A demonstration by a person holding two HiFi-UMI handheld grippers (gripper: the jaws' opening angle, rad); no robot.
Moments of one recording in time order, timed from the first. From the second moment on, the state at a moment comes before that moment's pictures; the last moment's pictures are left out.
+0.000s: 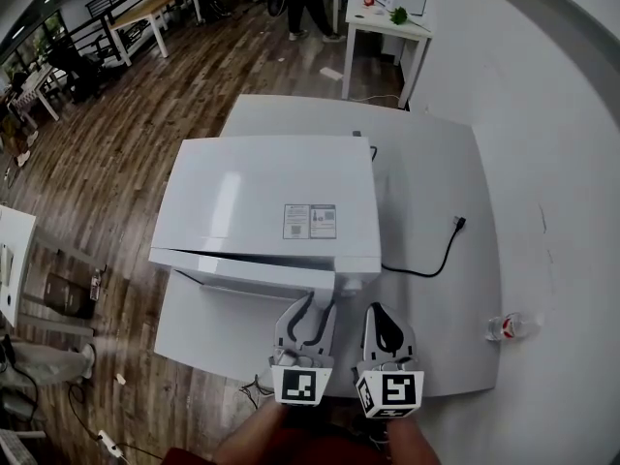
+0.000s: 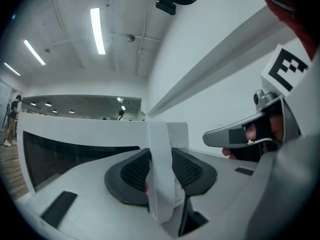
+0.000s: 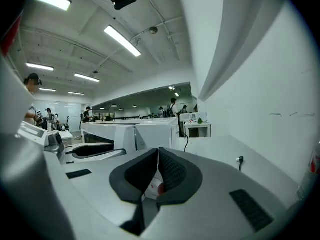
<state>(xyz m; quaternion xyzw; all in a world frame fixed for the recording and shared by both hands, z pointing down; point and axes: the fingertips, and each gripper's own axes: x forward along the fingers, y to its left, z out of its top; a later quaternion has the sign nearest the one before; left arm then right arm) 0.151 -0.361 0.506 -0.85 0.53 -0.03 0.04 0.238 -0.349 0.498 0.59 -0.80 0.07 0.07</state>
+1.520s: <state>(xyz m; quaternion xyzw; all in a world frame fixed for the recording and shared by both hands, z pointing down) 0.153 -0.357 0.470 -0.81 0.58 -0.02 0.01 0.264 -0.361 0.431 0.57 -0.82 0.02 0.03</state>
